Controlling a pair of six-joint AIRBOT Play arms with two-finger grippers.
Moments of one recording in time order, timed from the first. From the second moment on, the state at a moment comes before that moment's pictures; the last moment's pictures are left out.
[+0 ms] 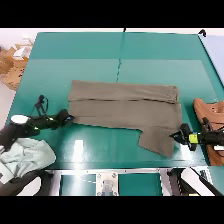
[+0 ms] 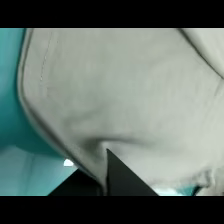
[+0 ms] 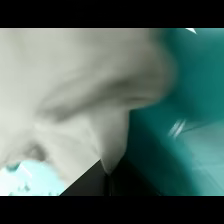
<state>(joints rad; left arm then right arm) 0.10 -1.04 0.43 0.51 -0.77 -1.19 -0.77 -0.99 0.41 -0.96 1.27 1.43</state>
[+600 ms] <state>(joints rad) 0.23 -1.06 0.72 0.85 -1.14 -1.31 -0.64 -1.00 0.74 -0.89 1.38 1.51</state>
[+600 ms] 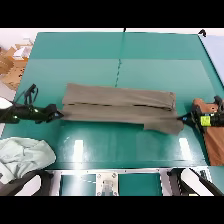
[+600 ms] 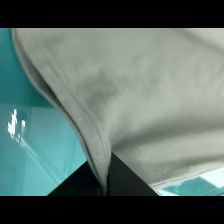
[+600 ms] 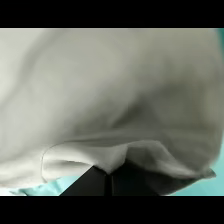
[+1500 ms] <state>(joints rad) 0.12 -1.78 1.51 0.76 -0.99 -1.38 -0.44 -1.57 1.19 -0.83 1.08 1.48</state>
